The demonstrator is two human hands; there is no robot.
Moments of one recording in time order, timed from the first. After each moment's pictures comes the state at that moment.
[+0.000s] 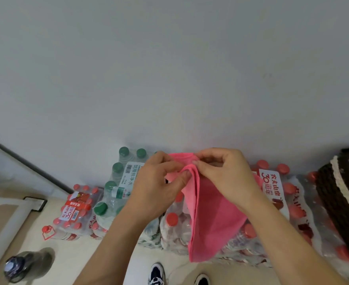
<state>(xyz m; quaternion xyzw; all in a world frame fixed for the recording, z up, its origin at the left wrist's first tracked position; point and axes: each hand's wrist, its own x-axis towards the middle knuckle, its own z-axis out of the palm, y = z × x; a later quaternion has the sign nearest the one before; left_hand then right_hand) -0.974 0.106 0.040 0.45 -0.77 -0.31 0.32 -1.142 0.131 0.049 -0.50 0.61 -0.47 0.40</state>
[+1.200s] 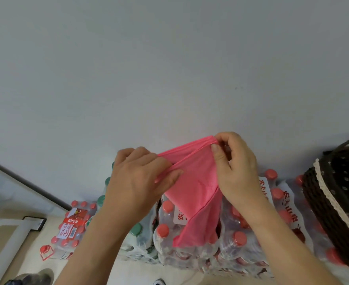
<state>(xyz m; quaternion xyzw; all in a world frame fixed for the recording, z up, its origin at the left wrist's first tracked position) -0.983 0.102 0.083 0.37 -0.88 0.05 0.30 -1.178 0.140 0.058 -0.57 0.62 -0.53 0.08</state>
